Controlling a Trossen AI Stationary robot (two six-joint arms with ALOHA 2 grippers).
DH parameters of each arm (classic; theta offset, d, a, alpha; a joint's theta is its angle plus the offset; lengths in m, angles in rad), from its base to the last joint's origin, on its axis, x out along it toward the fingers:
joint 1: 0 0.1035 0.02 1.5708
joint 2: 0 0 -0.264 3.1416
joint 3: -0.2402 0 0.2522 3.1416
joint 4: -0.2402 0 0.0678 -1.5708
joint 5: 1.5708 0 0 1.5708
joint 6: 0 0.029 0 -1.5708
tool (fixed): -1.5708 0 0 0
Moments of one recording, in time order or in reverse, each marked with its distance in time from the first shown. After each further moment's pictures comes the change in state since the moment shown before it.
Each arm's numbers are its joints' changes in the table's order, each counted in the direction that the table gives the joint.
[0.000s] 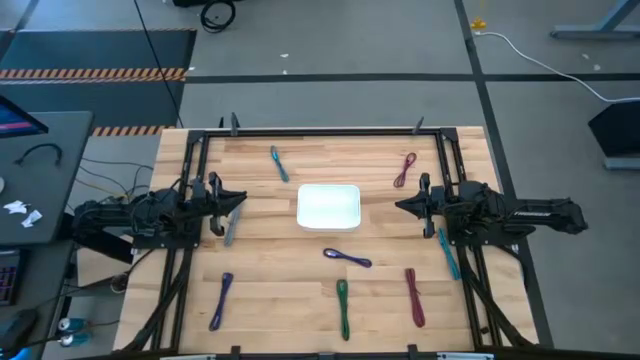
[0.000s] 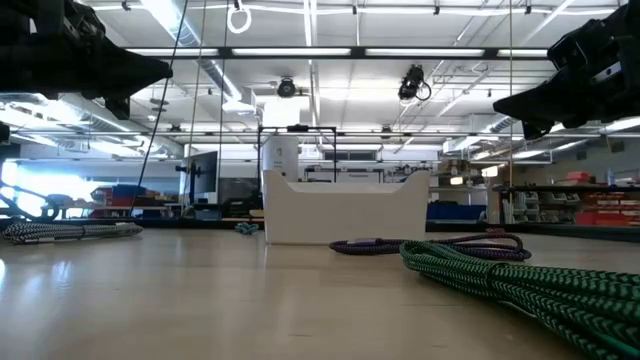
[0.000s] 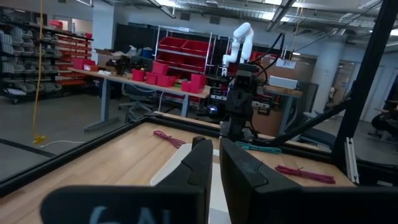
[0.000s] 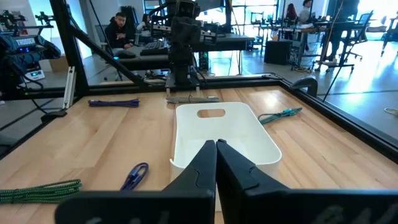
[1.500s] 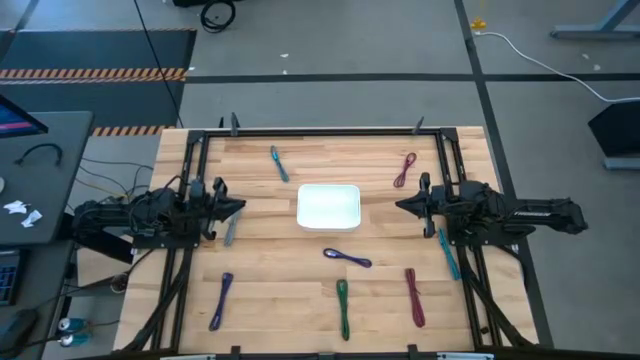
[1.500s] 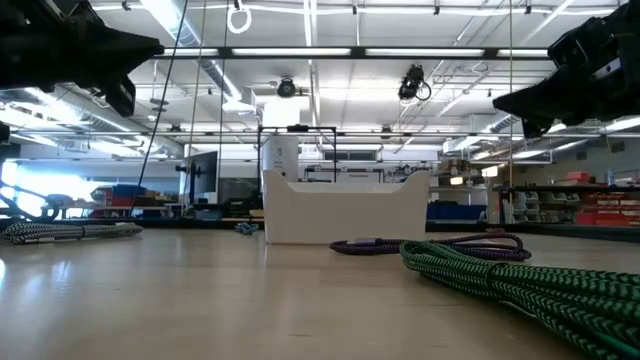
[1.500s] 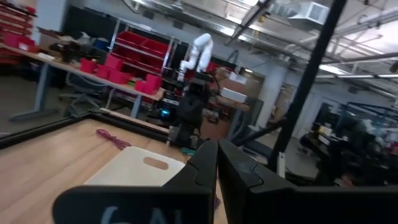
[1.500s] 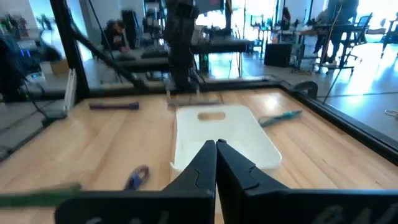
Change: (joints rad) left arm 0.001 0.000 0.000 0.064 -0.178 -0.182; right arm 0.001 0.000 0.000 0.038 0.008 0.047
